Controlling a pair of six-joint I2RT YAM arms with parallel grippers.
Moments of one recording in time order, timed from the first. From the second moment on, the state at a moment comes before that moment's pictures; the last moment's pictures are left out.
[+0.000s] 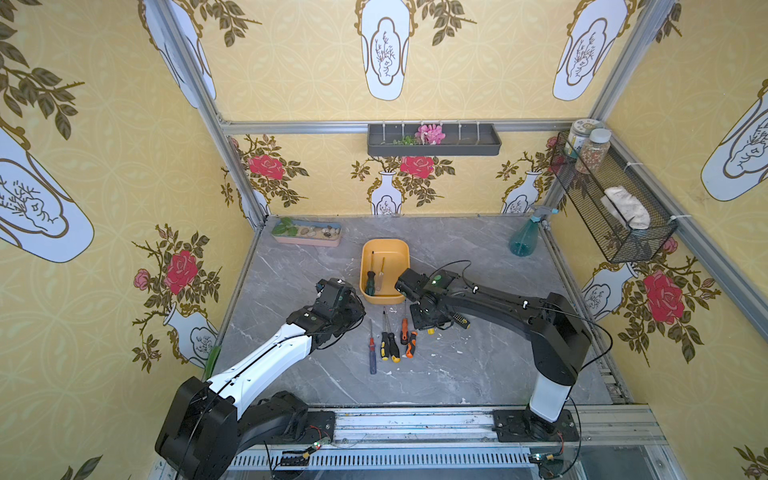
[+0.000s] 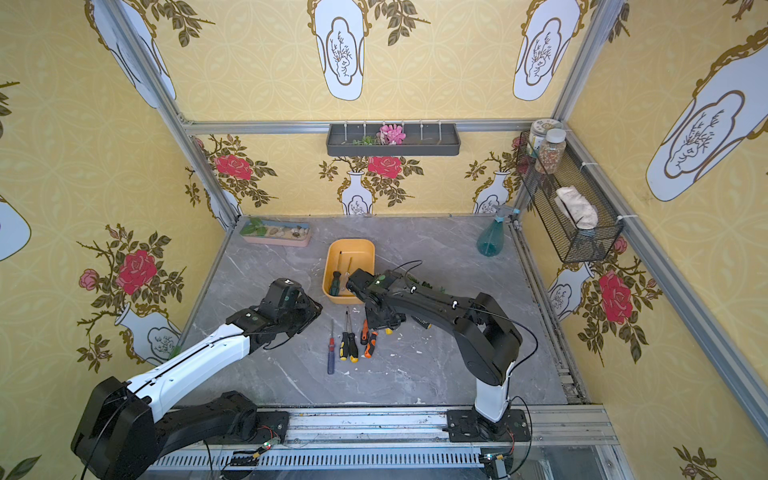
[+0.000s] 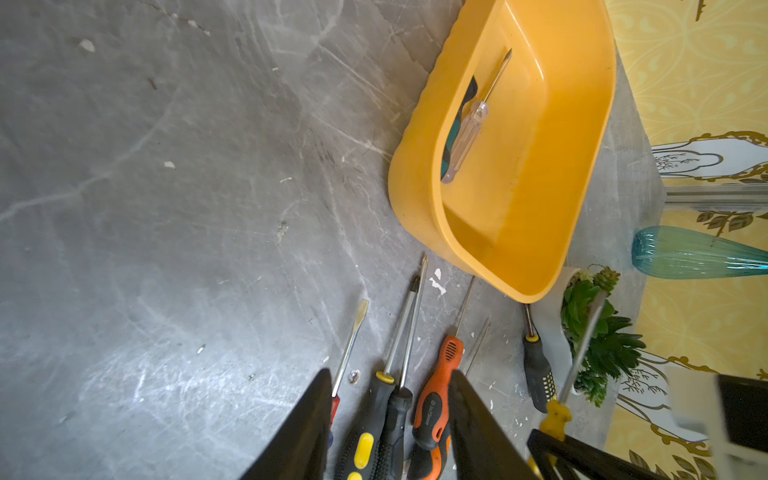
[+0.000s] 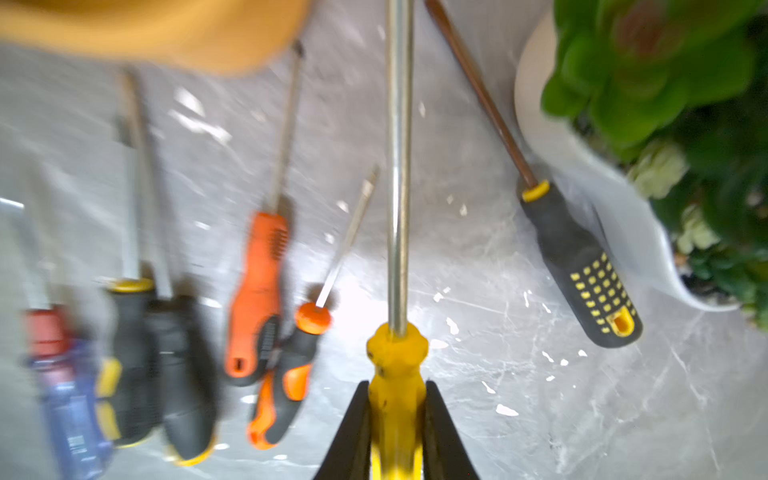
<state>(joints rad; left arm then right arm) -0.51 1.15 0.67 -0.41 -0.01 -1.11 0.85 1.82 1.42 -1.01 0.15 0.67</state>
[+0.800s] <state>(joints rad) -0.49 1.10 0.63 -0.47 -0.02 -1.07 0.74 2.29 1.98 -0.85 -0.05 0.89</state>
